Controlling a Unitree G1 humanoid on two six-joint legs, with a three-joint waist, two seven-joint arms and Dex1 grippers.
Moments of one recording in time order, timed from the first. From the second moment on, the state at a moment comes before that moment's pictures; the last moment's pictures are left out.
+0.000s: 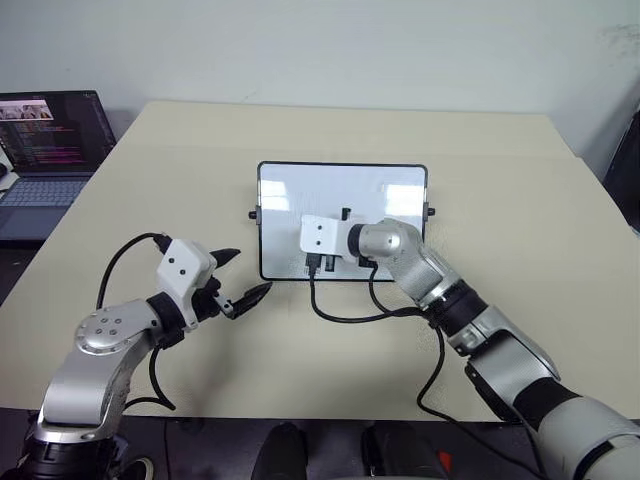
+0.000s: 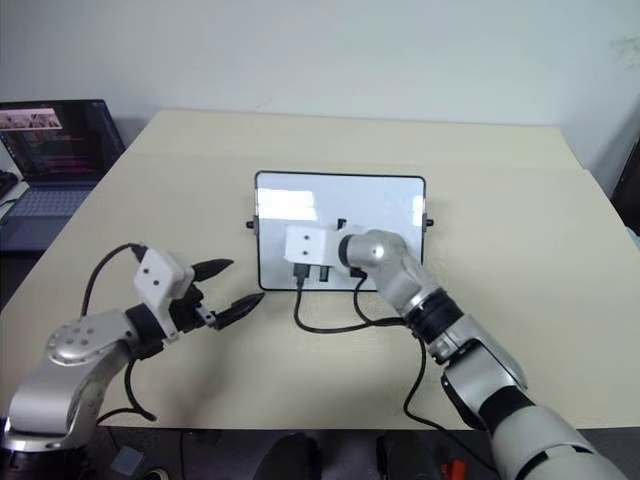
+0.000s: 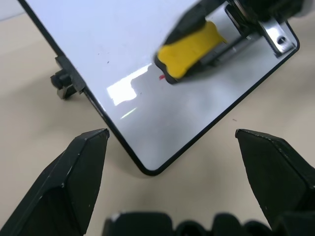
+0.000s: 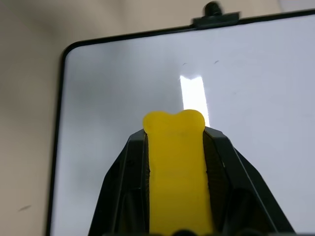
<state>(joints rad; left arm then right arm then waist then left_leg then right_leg) -0.05 0.69 0.20 -0.37 -0.37 0.46 -0.74 -0.89 -0.18 0.53 0.38 -0.37 0.19 0.75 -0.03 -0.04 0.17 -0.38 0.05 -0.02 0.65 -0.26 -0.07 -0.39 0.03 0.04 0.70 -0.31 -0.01</state>
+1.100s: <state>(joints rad) -0.07 0.69 0.18 -0.35 -0.37 0.46 -0.76 -0.90 -0.11 0.56 0.41 -0.37 0.22 0.70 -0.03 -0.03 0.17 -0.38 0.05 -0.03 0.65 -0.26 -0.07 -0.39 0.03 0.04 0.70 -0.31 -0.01</state>
